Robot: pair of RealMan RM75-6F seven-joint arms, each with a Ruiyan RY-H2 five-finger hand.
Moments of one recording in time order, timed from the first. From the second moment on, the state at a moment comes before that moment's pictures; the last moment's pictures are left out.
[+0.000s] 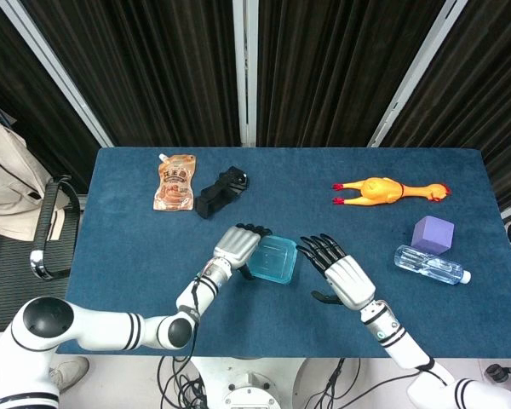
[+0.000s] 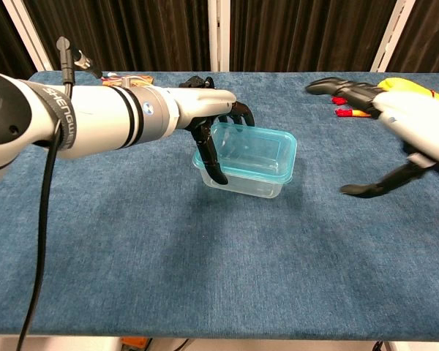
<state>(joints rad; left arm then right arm) -1.18 -1.73 -0.23 -1.49 0.47 0.87 0.65 0.46 -1.64 0.03 -1.23 -1.75 1.32 0.13</state>
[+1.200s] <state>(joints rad) -1.21 -1.73 -0.20 -1.49 0.46 0.87 0.63 0.59 -1.92 0.04 -0.84 -1.76 1.44 0.24</state>
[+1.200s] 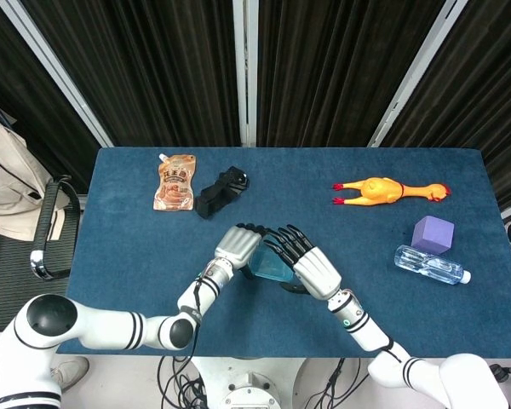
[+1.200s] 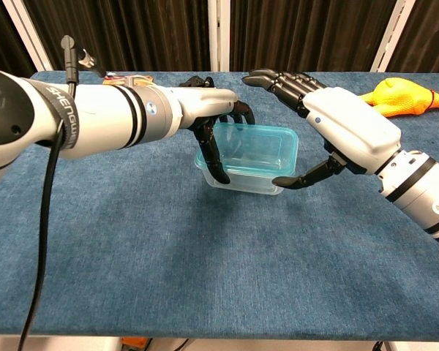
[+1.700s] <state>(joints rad) -1.22 -1.73 -0.19 -1.49 0.48 0.88 0.64 0.59 -1.88 0.03 -0.89 -1.75 1.44 0.19</state>
